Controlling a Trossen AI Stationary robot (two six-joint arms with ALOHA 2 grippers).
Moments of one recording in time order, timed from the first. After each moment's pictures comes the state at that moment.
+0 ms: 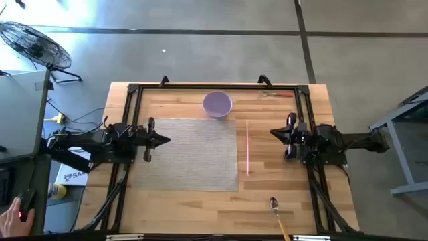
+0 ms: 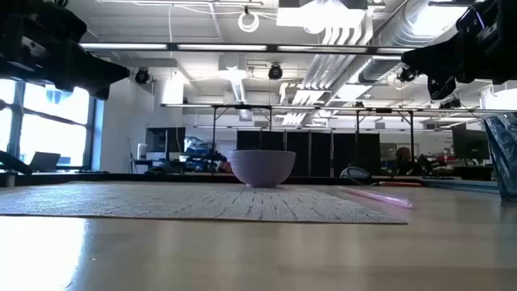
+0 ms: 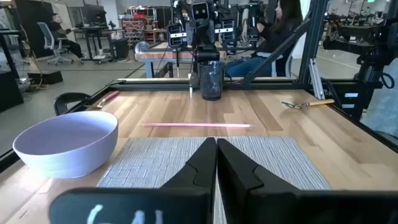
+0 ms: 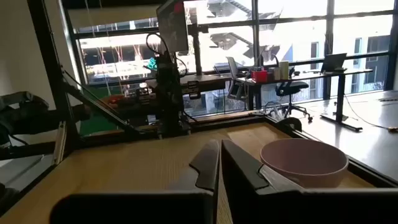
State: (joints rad) left arm -0.01 0.03 0.02 0.00 -0.03 0.02; right arm 0.03 0.03 0.01 0.15 0.20 0.09
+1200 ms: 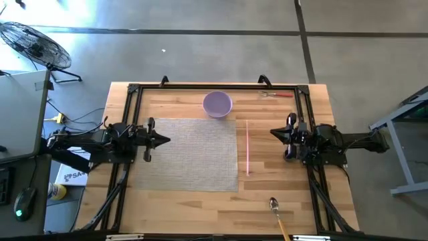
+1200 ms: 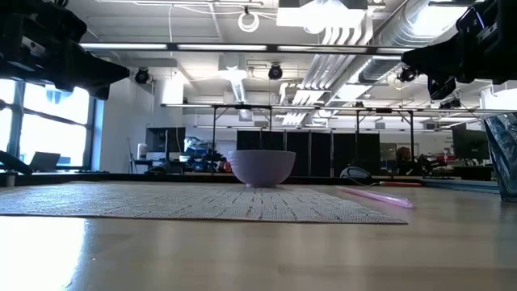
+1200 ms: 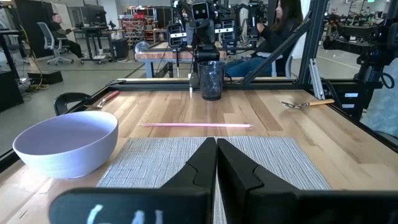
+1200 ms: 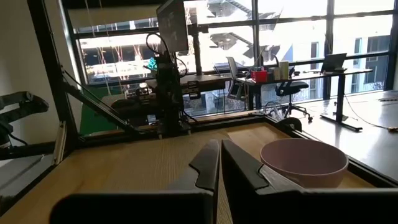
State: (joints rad) left arm -0.01 0.03 0.02 0.00 -0.03 0.02; right arm 0.03 0.03 0.01 0.15 0.20 0.09
